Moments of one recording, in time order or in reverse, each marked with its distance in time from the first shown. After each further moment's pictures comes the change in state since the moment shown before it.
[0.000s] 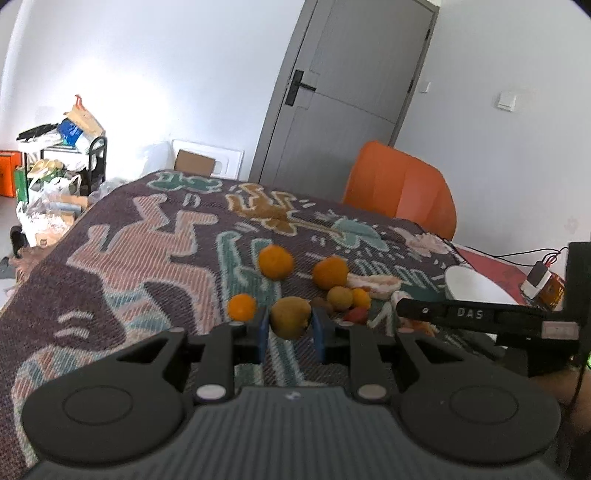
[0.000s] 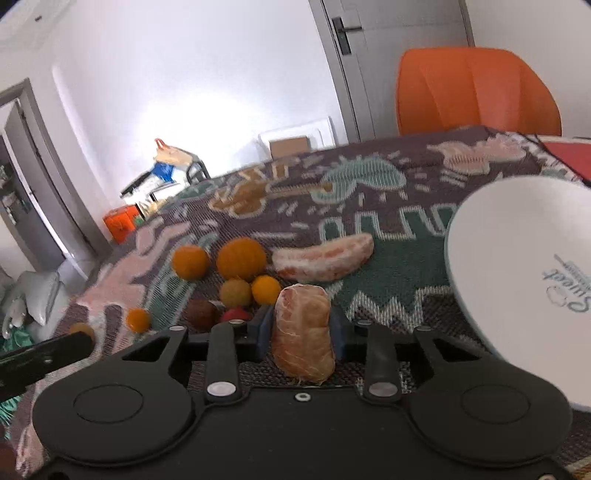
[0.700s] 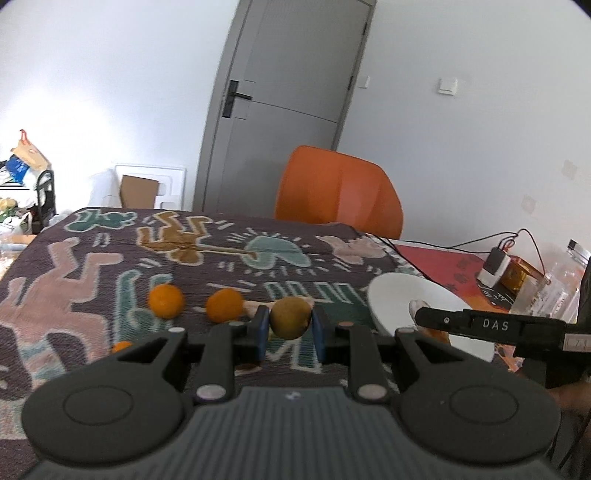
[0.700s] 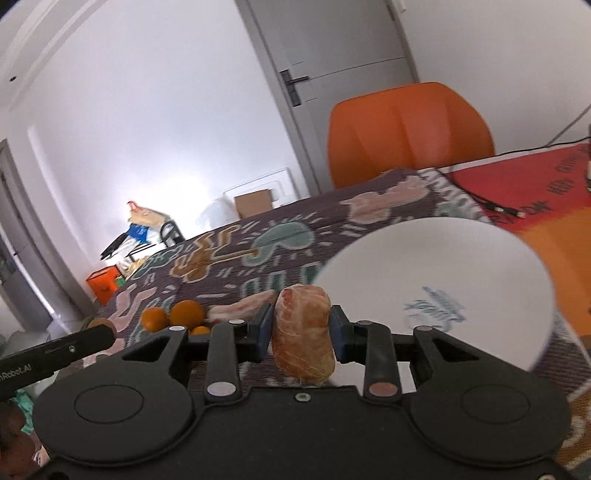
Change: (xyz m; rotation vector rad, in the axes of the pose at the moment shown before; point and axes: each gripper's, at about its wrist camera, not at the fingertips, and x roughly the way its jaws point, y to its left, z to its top) left arm 0.023 -0.082 0.017 0.122 -0.017 -0.128; right arm -0.072 -0.079 0.004 0.122 -0.137 -0.097
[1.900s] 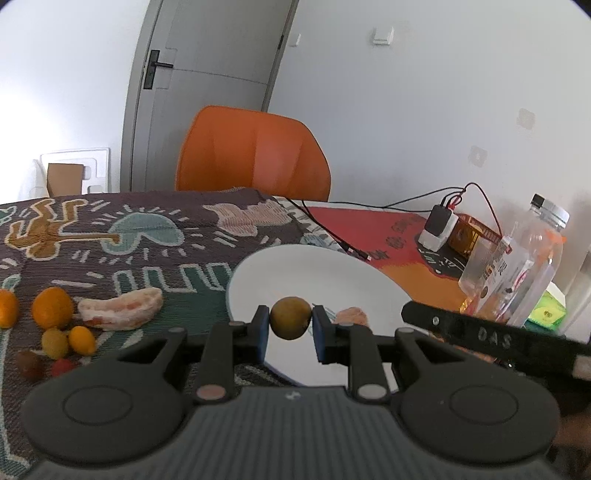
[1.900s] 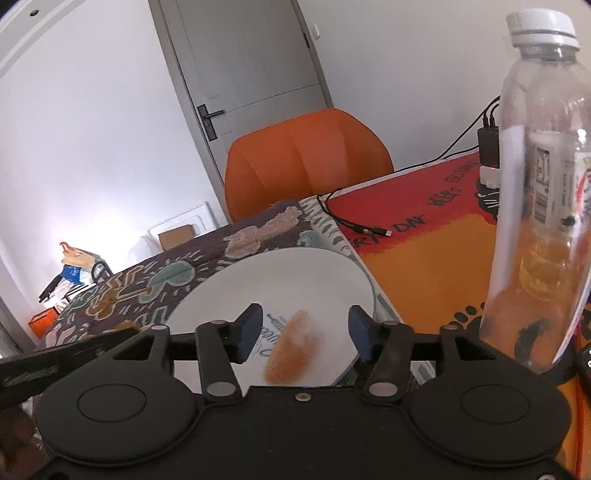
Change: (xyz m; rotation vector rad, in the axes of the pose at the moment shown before) left arm 0.086 -0.109 -0.002 0.084 0.114 -0.171; right arm -0.038 -0.078 -0.001 0.077 -0.099 -0.198
